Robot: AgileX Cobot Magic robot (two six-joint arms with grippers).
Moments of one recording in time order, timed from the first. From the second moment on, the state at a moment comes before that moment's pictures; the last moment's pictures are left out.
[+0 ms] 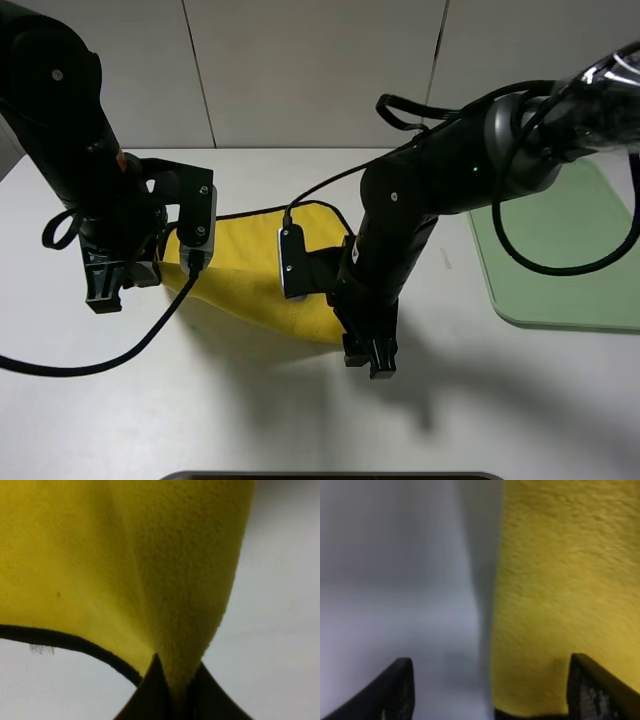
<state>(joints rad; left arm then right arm) -0.55 1.60 -0.96 0.11 0.83 0.87 0.80 1.95 -1.02 0.15 0.58 -1.05</state>
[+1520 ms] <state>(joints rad) -0.55 1.60 -0.96 0.12 0.83 0.87 0.81 2.00 -1.03 0.04 0.53 -1.03</state>
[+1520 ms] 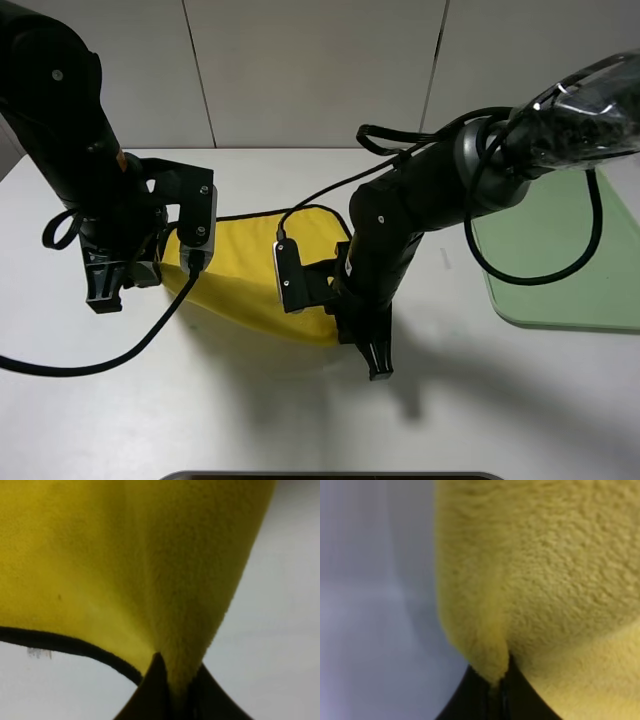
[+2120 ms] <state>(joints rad) -0.55 1.60 -0.96 0.12 0.83 0.87 0.81 1.80 -1.02 0.01 0.72 -0.93</state>
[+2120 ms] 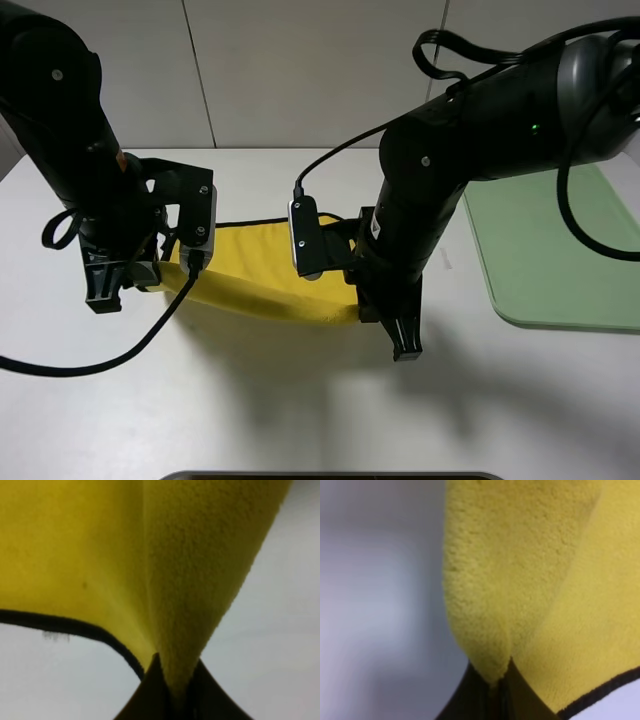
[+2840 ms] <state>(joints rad) -0.55 1.56 -0.96 0.09 0.92 0.84 0.81 1.68 -1.02 0.01 0.84 -0.84</state>
